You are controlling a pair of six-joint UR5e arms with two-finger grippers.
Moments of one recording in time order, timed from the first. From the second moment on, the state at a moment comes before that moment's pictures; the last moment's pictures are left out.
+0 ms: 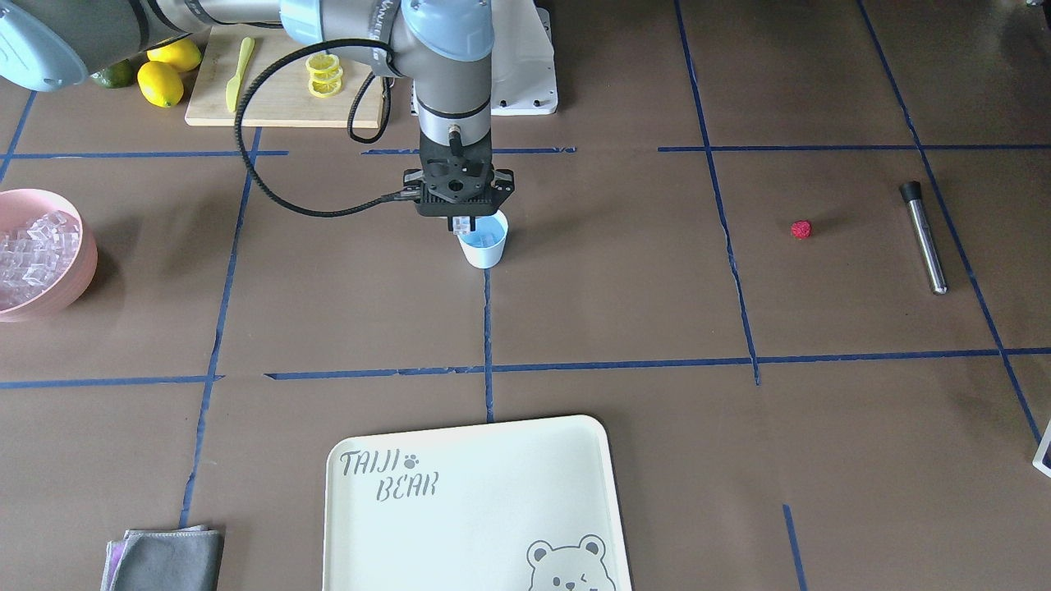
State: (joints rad) left arm -1.61 -1.52 -1.68 -1.52 -2.38 0.11; right arm 0.50 -0.70 1.66 -1.83 1.83 1.19
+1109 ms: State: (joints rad) left arm -1.61 -1.52 -1.67 -1.52 -2.38 0.11; right arm 0.47 -0.70 1.63 -1.78 1.81 1.23
